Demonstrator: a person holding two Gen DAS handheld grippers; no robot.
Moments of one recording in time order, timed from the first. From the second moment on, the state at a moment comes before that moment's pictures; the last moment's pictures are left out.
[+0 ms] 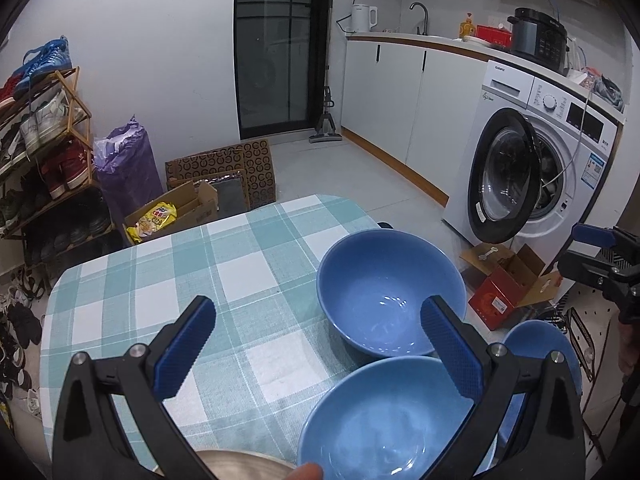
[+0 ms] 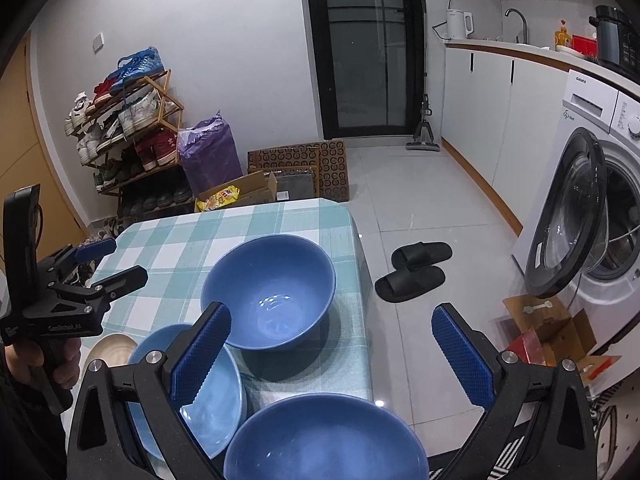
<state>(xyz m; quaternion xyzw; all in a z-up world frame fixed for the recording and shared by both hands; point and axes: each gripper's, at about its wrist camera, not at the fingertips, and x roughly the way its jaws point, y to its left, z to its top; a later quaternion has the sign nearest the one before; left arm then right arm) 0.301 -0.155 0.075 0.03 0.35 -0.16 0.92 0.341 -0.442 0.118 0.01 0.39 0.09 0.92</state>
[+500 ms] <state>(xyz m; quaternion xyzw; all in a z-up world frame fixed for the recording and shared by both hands) 0.329 -0.164 0.058 0.03 0.37 -0.16 0.92 0.375 -0.442 0.099 0.02 0.40 0.10 0.91</state>
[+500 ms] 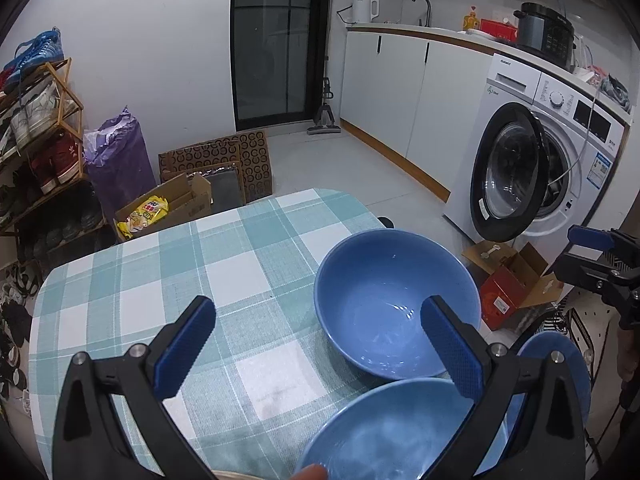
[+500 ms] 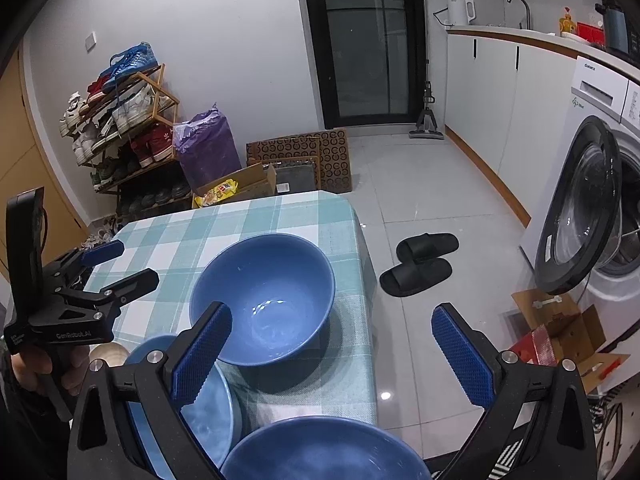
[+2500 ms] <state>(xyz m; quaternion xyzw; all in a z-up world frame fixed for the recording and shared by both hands) 0.380 -0.188 -0.004 0.06 0.46 -0.18 0.87 0.453 -0.423 0.001 0.03 0.51 0.12 0.85</state>
